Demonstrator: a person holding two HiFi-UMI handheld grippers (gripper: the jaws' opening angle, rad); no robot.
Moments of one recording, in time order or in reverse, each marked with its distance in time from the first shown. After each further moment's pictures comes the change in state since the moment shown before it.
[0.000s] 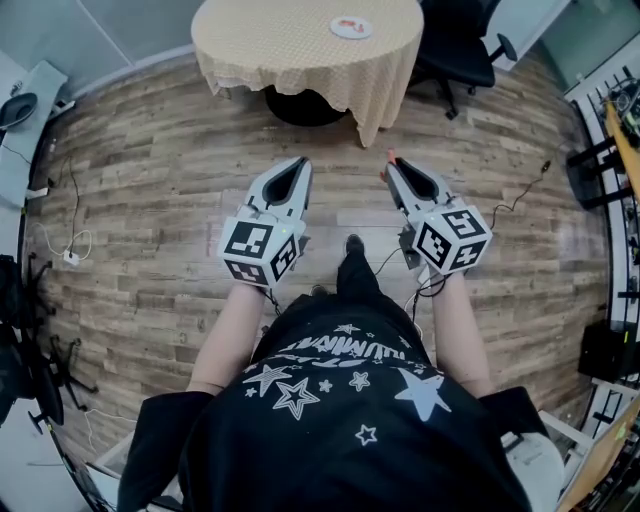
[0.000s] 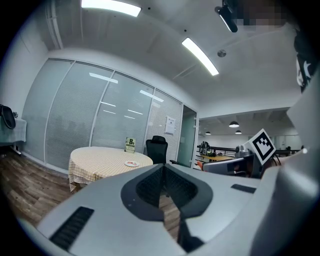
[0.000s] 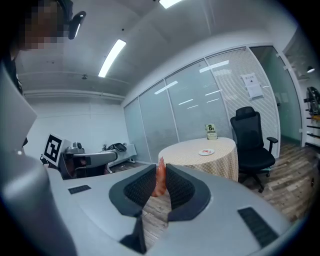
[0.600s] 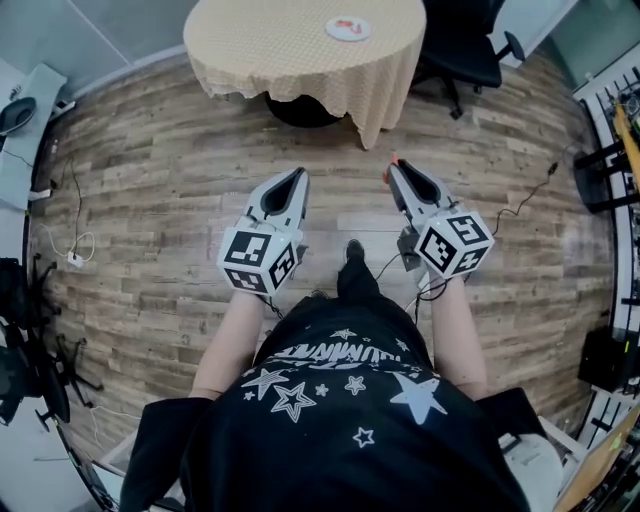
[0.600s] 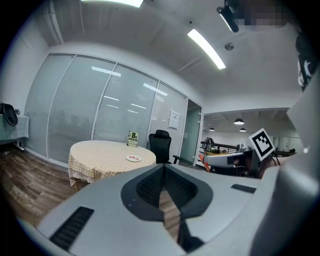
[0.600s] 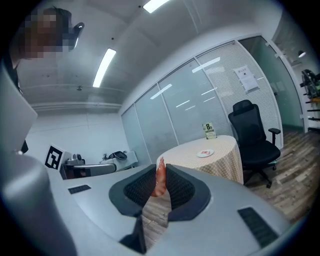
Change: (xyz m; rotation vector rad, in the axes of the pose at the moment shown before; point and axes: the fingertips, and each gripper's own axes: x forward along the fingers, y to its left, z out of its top) left arm 0.056 0.011 -0.015 -0.027 0.071 0.036; right arm 0.026 -0.061 0.013 0.099 -0.054 0.030
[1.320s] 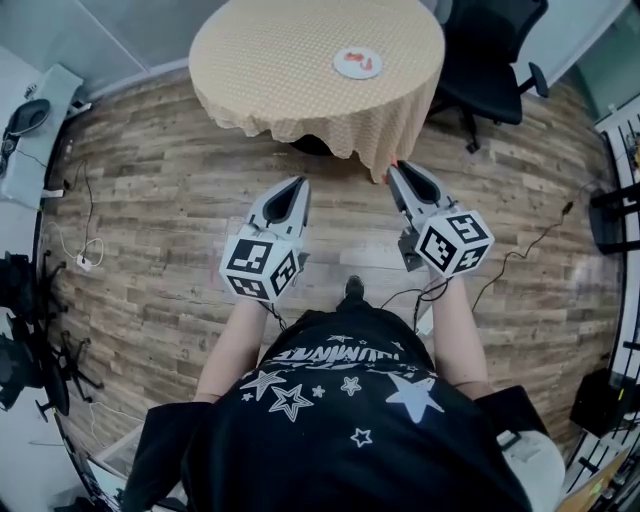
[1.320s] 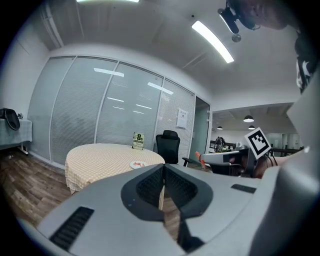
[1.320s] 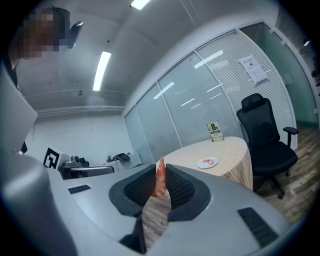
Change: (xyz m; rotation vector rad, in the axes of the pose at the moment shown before) left arm 0.130 0.049 0.037 0.007 -0.002 0.085; right arm 0.111 -0.107 0.060 0.008 0.002 0.098
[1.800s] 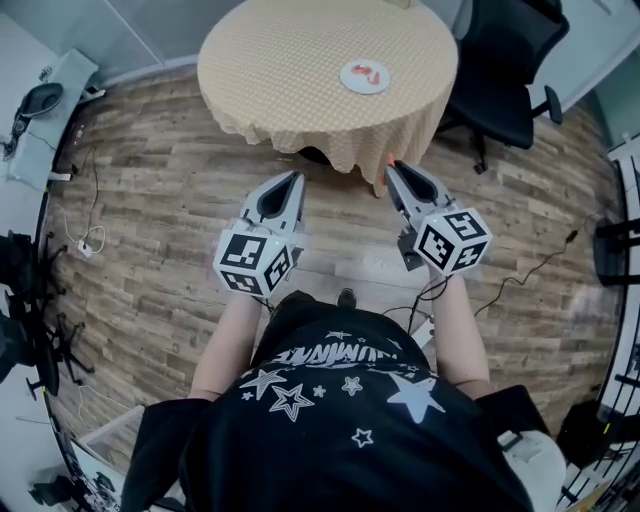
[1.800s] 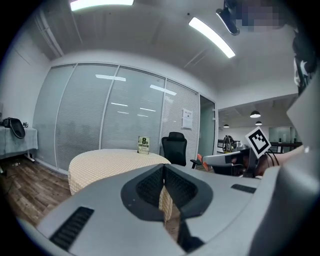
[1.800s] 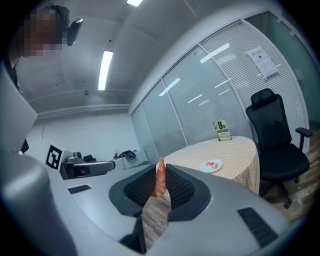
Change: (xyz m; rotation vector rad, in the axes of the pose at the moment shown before) left arm 0.046 0.012 0.020 0.039 -0.029 0.082; right arm 0.034 -0.044 0.018 -0.023 0.037 0.098
